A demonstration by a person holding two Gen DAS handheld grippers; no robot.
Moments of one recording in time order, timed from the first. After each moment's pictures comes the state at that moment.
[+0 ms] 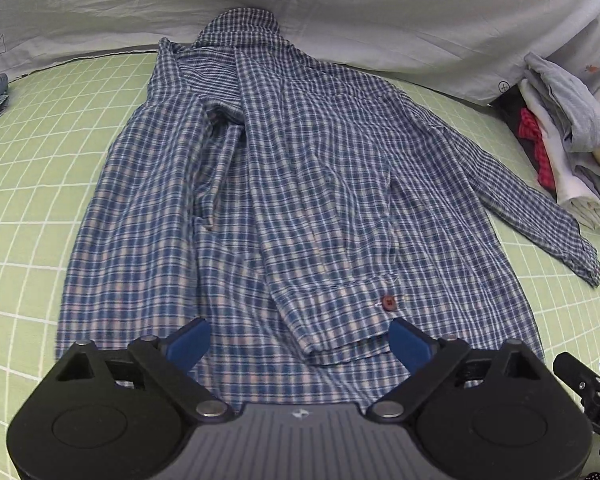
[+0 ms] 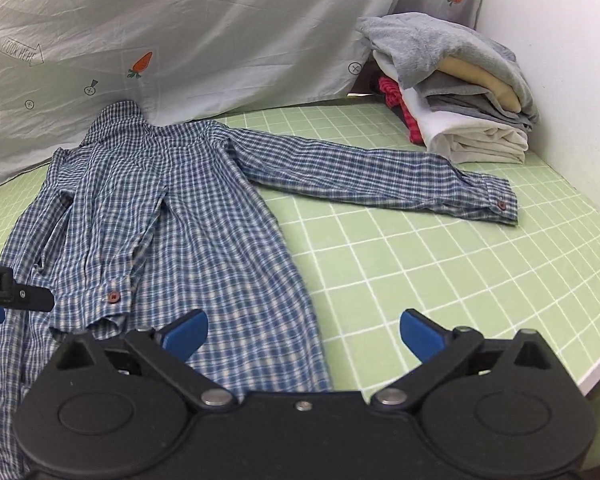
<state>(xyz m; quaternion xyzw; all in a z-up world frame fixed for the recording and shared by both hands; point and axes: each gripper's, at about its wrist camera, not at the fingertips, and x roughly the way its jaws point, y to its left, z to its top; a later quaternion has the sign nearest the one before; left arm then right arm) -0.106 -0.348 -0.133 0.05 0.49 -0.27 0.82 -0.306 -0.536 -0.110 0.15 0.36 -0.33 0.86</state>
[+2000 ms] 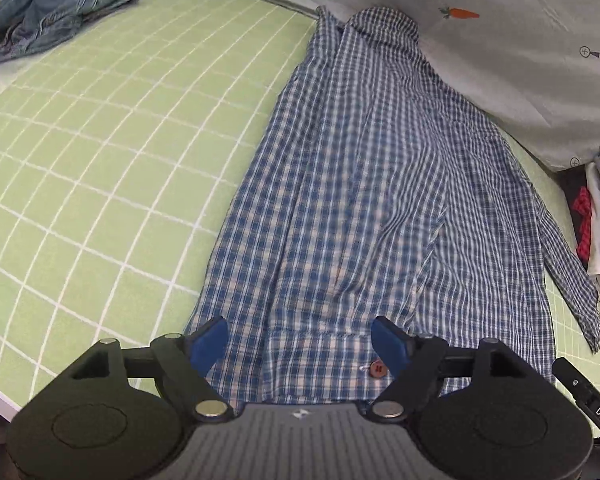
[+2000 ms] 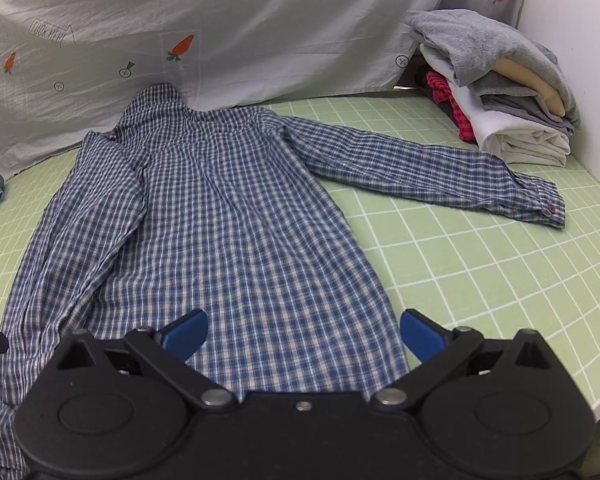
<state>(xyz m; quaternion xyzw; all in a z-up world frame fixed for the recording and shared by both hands) -0.090 -0.220 -0.128 -0.05 0.54 -0.18 0.82 -0.261 -0.503 -0.107 0.17 0.36 -0.29 0.87</state>
